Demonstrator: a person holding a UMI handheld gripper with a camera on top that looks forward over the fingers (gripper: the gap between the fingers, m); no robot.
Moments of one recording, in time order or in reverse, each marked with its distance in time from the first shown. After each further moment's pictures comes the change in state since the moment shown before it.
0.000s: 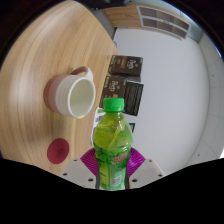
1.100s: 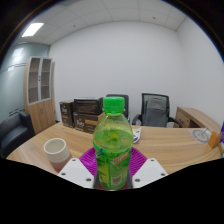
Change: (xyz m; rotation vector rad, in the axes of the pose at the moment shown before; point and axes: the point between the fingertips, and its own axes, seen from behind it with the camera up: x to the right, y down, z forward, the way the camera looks) arm -0.058 0.024 0.015 0.374 -0.254 1.659
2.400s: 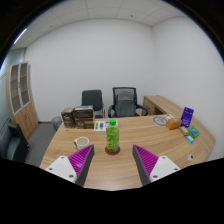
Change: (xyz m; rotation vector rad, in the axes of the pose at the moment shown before) arm -0.065 -0.089 -0.295 -0.156 0.331 0.136
